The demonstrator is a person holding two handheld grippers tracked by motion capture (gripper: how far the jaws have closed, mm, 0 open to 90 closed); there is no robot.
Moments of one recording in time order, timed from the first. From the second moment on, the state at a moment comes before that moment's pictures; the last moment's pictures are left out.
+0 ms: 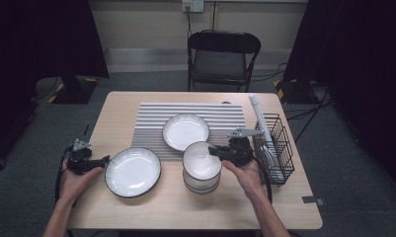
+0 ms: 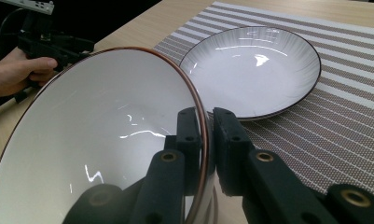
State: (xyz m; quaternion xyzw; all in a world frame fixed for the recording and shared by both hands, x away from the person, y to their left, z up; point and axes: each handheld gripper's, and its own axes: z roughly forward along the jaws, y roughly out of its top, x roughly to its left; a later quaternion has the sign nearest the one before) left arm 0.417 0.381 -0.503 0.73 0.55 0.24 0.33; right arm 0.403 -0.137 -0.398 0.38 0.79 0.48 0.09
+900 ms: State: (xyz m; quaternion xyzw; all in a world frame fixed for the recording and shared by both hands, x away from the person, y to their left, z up) left arm 0.419 0.380 -0.503 0.73 0.55 0.24 0.33; right arm 0.412 -0.129 -0.378 0.39 0.77 0.49 0.10
